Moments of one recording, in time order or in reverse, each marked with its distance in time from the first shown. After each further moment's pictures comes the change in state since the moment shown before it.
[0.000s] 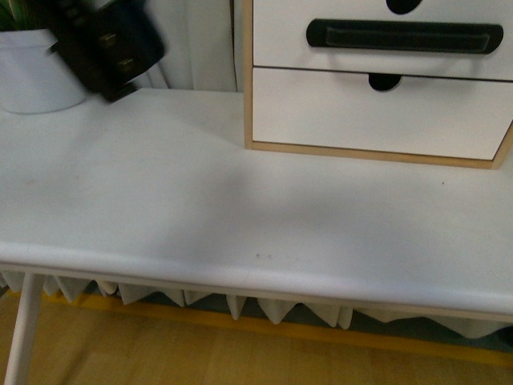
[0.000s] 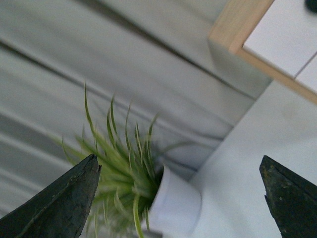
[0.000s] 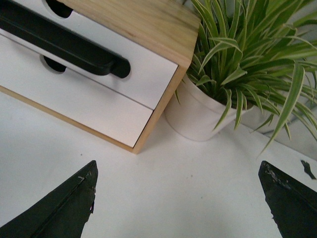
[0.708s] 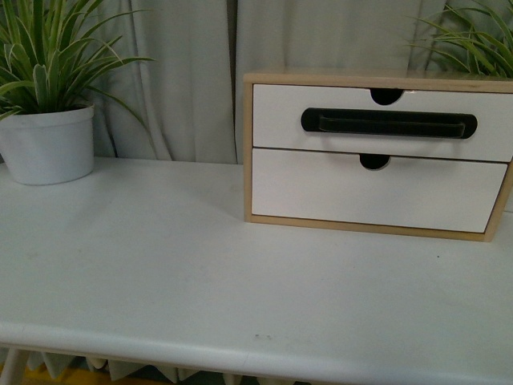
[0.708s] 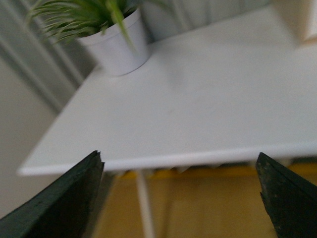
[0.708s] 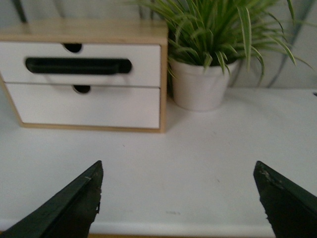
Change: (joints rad) left arm 0.056 -0.928 -0.405 -0.840 -0.165 -0.833; right arm -0.049 -0.760 -0.381 -0.231 0.009 0.430
